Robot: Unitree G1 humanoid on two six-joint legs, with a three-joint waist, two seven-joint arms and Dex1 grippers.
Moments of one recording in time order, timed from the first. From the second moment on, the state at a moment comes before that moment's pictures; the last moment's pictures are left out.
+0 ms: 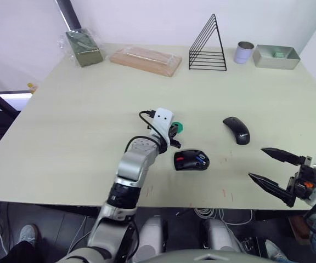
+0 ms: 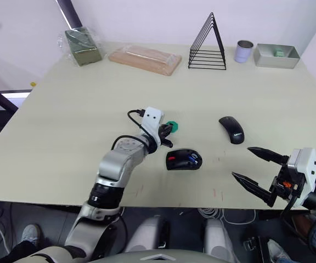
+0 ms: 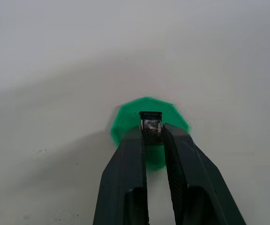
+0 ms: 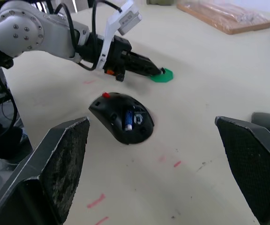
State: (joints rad) left arm -0.47 0.18 -0.15 -0.13 -0.15 0.85 -0.27; right arm 0.36 -0.72 -0.43 -0.63 0.77 0.36 0.93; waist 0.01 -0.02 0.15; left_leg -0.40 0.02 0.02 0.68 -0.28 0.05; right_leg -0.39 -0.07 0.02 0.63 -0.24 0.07
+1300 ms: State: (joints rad) left arm -0.74 0.64 -0.29 -0.18 -0.35 0.53 -1.22; right arm -0.75 -0.91 0.18 -0.09 1.95 1.24 -0.02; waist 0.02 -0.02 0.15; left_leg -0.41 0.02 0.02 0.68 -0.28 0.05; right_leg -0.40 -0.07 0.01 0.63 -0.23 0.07
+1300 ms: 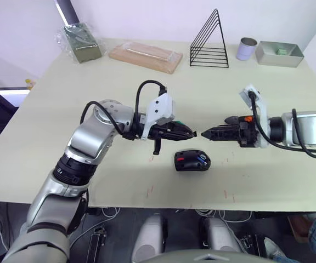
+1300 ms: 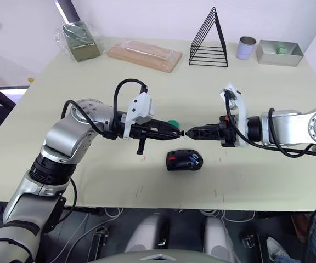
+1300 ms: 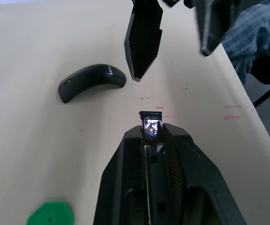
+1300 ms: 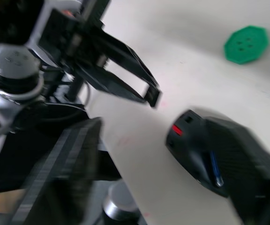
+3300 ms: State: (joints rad) left arm -0.74 0.61 -0.32 -0.15 -0.30 0.46 -1.25; right arm -0.75 -0.79 0.15 -0.01 1.95 1.33 -0.12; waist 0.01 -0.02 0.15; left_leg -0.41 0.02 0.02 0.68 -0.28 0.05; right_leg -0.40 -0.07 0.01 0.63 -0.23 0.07
